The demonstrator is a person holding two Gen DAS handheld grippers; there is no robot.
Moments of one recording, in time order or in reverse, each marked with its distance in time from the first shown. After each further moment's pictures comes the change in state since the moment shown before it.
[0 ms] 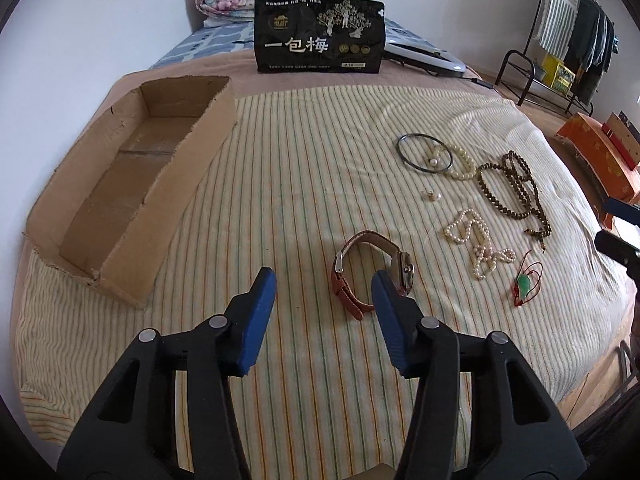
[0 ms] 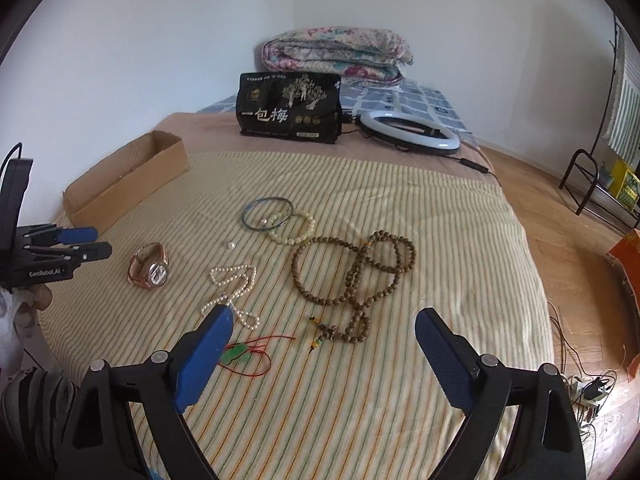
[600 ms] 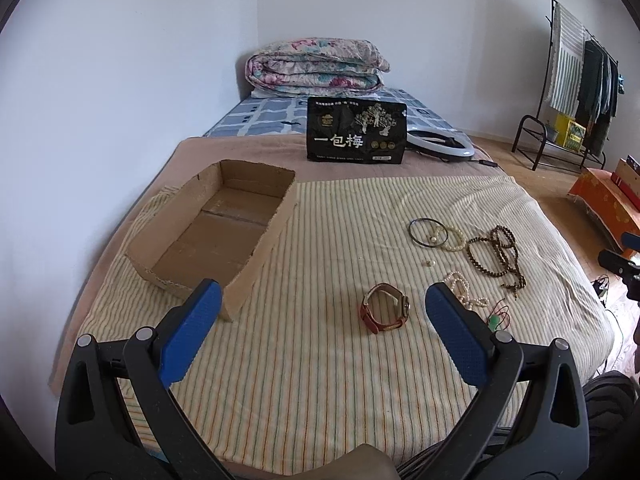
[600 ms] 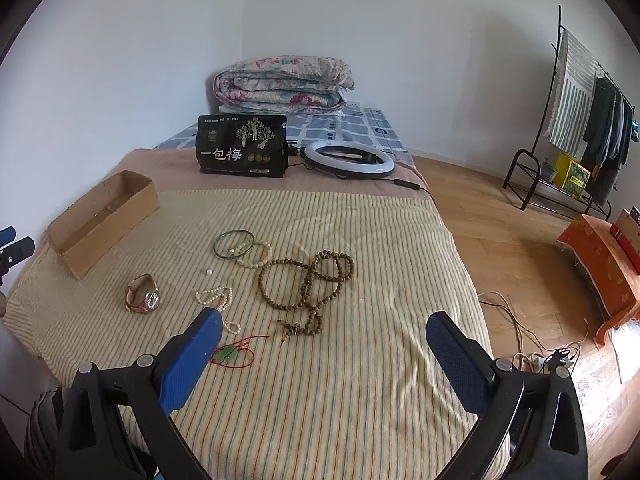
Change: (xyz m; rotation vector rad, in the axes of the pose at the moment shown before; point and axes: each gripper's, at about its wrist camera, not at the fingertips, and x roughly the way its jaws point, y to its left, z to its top) left arm -0.127 0.017 -0.014 -0.060 -0.272 0.090; right arm -0.085 0.000 0.004 0.095 -0.082 -0.192
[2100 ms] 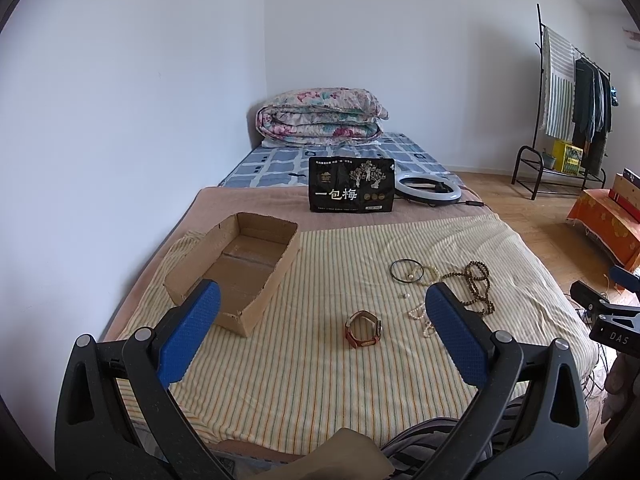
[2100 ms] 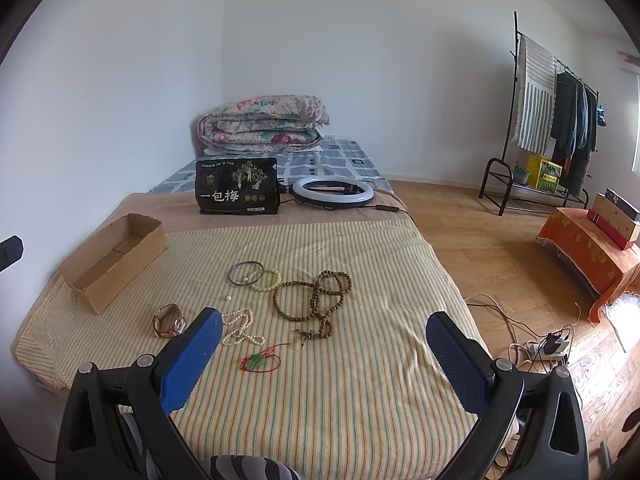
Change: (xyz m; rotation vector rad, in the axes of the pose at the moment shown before) left arm -0.108 -0.028 0.008 0.013 -0.178 0.054; right arm -0.072 0.026 -0.021 0.113 -0.141 -0.066
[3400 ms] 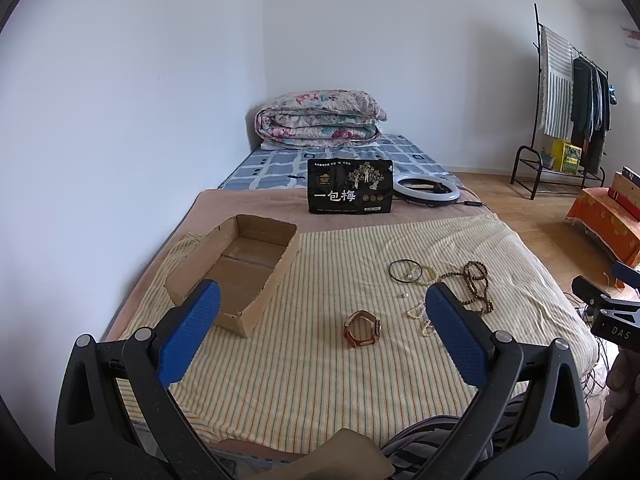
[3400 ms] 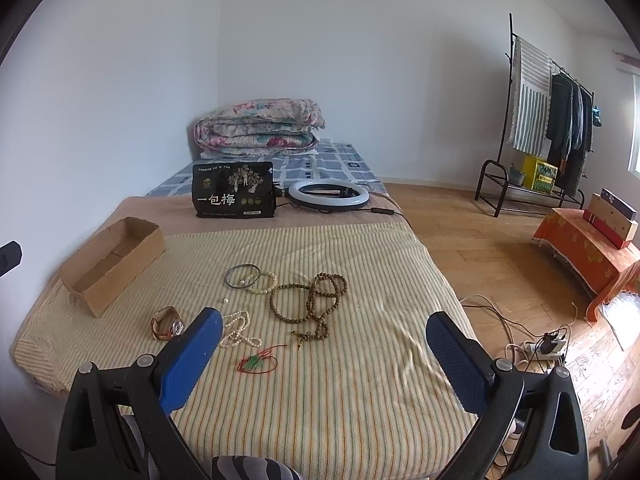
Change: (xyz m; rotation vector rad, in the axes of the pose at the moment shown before) left arm 0.001 0.001 0.002 0.002 -0.003 0.003; right arm -0.005 -0.002 -0.001 0.005 -0.012 -0.016
